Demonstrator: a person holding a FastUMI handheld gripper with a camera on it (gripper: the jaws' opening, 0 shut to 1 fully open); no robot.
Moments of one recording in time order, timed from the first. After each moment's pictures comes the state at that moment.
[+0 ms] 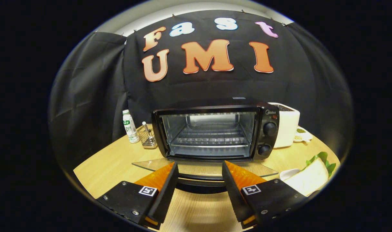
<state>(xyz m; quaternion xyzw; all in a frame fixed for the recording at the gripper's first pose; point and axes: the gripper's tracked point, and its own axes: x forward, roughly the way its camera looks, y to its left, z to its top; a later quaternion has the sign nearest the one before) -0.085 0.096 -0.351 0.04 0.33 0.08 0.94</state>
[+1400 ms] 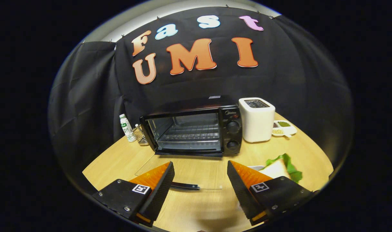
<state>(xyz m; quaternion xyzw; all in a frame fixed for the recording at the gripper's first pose) -0.110 -0.023 -0.278 0.07 0.34 0.06 0.94</state>
